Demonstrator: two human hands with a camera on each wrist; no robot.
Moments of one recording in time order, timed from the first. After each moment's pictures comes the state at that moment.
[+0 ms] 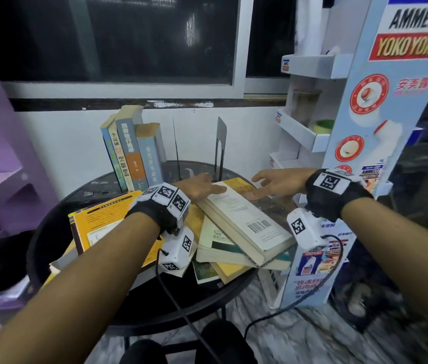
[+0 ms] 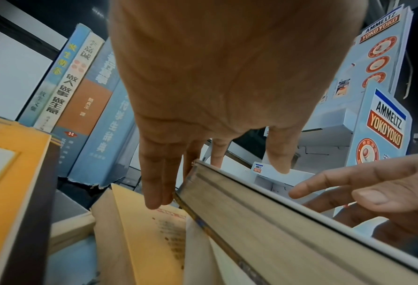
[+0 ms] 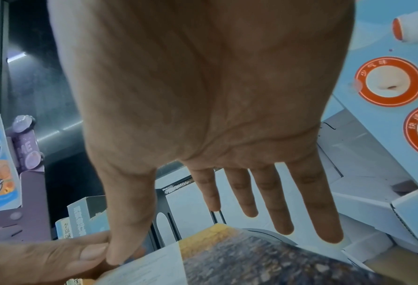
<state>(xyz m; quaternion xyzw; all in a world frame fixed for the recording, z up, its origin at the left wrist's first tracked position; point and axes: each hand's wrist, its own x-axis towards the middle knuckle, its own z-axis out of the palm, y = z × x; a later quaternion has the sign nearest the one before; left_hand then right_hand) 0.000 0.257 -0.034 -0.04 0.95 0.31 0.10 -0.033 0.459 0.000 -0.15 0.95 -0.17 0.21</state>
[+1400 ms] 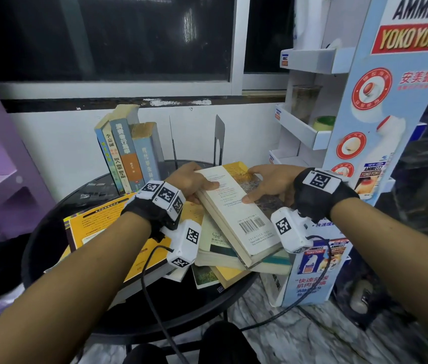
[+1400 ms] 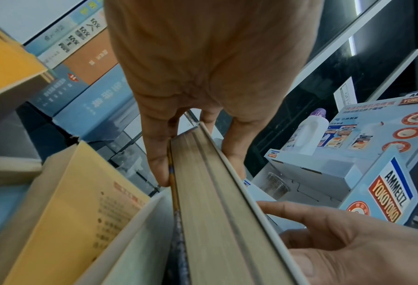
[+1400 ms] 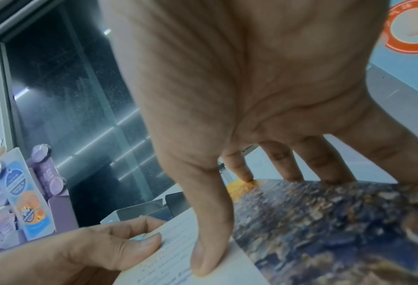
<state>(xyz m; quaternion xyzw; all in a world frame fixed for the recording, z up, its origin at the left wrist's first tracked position) -0.015 0.242 -0.035 -0.10 0.83 0.55 0.04 -0.028 0.443 0.007 -0.14 0.95 -0.21 0.19</state>
